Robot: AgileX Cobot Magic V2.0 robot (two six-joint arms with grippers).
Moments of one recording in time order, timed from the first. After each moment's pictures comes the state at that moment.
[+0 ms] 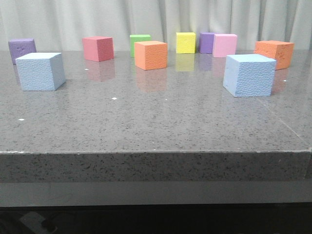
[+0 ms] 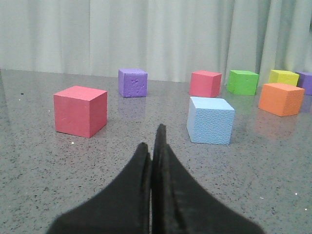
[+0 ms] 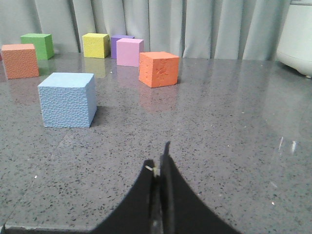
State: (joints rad) left arm -0.02 0.00 0.01 -0.06 0.04 -0.02; right arm -0.02 -0.01 0.03 0.01 0.08 0.01
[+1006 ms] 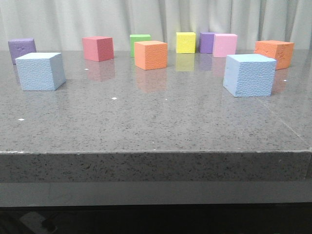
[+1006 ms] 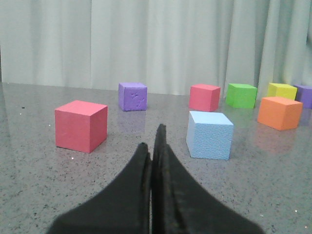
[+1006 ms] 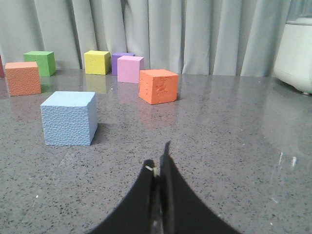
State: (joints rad) left arm -0.02 0.00 0.00 -0.06 -0.02 -0.02; right arm -0.02 -0.01 0.01 0.01 0.04 0.01
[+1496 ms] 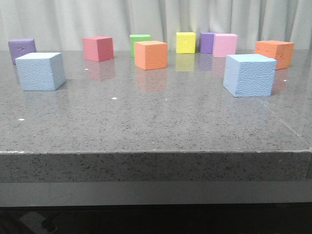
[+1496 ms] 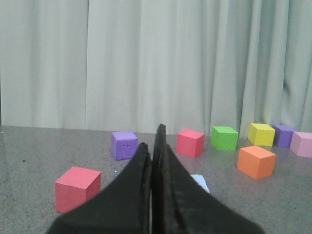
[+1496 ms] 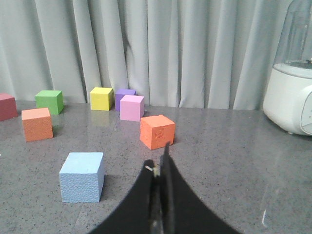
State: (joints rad) left arm -0.02 0.14 -0.54 -0.06 0.40 -0.02; right arm -0.02 0.13 -0.47 0.01 0.39 0.01
